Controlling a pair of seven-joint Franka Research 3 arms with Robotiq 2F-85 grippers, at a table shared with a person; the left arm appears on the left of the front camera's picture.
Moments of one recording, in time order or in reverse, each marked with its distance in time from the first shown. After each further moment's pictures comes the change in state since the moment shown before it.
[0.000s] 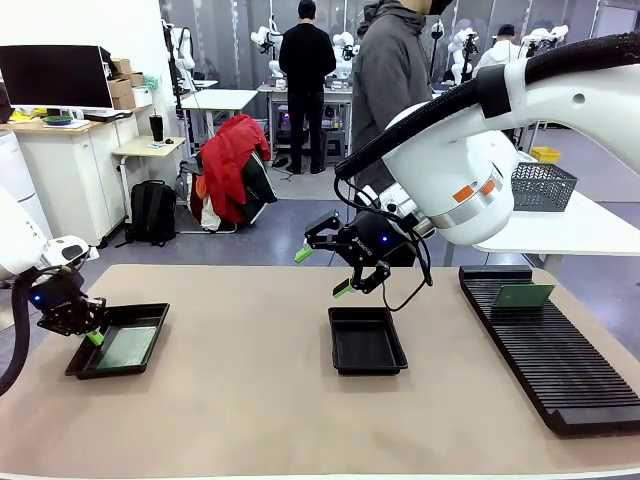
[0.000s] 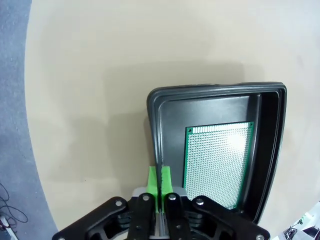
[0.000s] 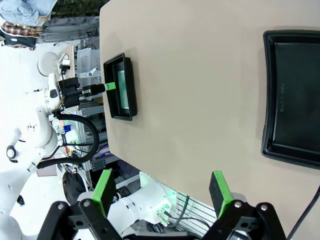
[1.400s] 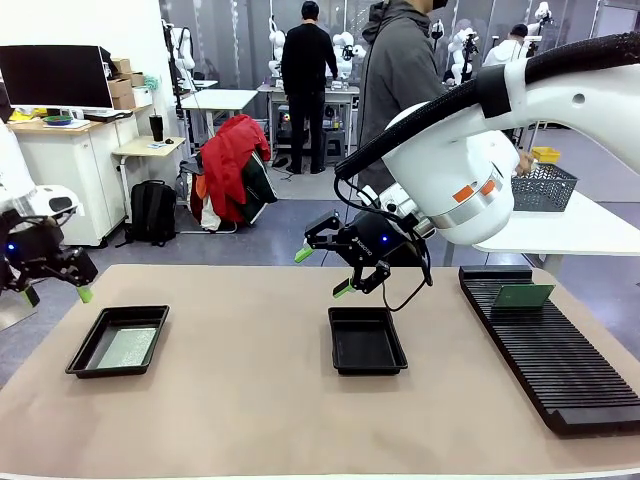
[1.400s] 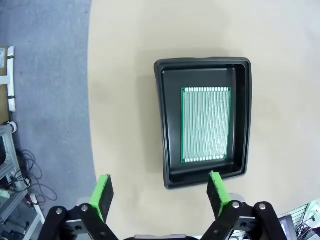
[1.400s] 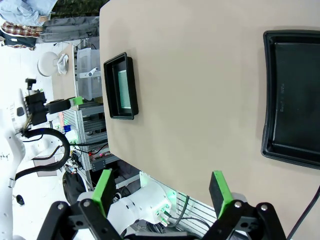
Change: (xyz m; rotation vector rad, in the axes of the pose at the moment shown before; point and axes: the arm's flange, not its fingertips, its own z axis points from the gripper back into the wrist) left arm -0.019 -0.051 0.115 0.212 0.013 -0.014; right arm 0.000 0.000 0.000 0.000 0.000 0.000
